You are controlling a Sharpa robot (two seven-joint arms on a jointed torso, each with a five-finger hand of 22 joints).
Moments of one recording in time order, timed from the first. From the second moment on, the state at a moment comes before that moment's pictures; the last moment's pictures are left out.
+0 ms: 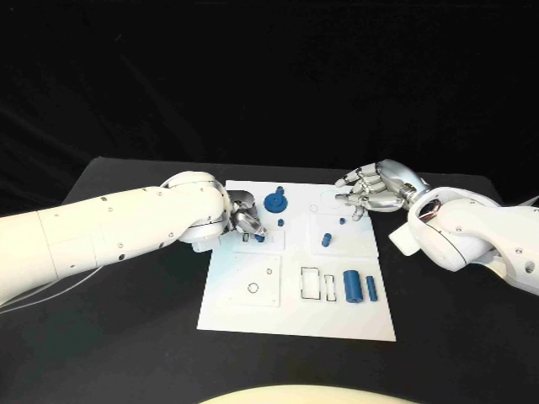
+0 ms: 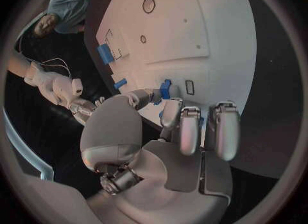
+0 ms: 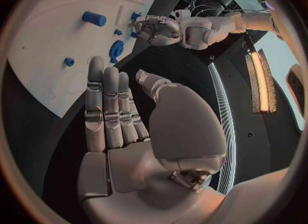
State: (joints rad) left arm 1.28 -0.64 -0.10 1.39 -1.07 0.11 -0.53; left_hand 1.02 -0.17 0.74 0.10 0.47 0.83 0.09 0.72 0.90 1.36 -0.01 1.31 1.20 1.47 -0.06 1.57 1.31 0.05 1.47 0.05 1.51 1.31; right arm 1.32 -0.87 -0.20 1.55 -0.68 -0.45 0.05; right_hand 1.29 -0.19 0.50 0.10 0.10 0.82 0.17 0.29 0.30 1.11 0.08 0.54 0.38 1.23 0.01 0.60 0.73 0.18 1.35 0.11 0.20 0.40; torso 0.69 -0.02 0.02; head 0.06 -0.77
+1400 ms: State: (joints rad) left arm 1.28 -0.65 -0.10 1.38 -1.07 0.11 -0.53; left_hand 1.02 -0.19 0.60 0.12 0.45 0.89 0.04 0.69 0.90 1.37 -0.02 1.31 1.22 1.47 -0.08 1.57 1.31 0.04 1.47 0.04 1.51 1.31; right arm 1.32 -0.87 -0.20 1.55 -0.68 -0.45 0.06; right_hand 1.29 -0.19 0.49 0.11 0.10 0.82 0.17 0.29 0.30 1.11 0.08 0.54 0.38 1.23 0.01 0.60 0.73 0.18 1.35 0.11 0.20 0.40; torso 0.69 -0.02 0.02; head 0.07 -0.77
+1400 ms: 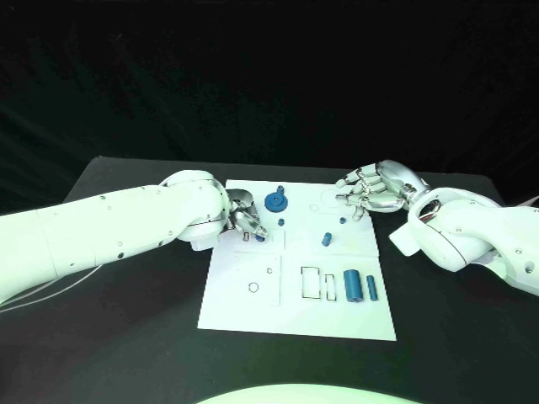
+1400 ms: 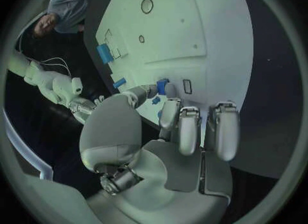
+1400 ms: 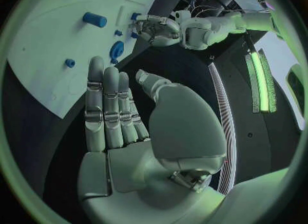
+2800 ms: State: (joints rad) left arm 1.28 -0.69 -0.06 1.41 -1.01 0.10 -0.53; left_hand 1.04 -0.16 0.32 0.29 0.06 0.89 0.05 0.66 0.91 1.36 -0.02 1.30 1.21 1.47 -0.08 1.57 1.31 0.04 1.47 0.04 1.51 1.31; right arm 1.31 -0.86 -0.20 1.54 -0.67 -0.45 0.06; right_hand 1.29 -0.19 0.49 0.10 0.09 0.82 0.18 0.29 0.30 1.11 0.08 0.53 0.38 1.23 0.01 0.60 0.73 0.18 1.34 0.11 0.20 0.40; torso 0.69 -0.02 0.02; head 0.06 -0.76
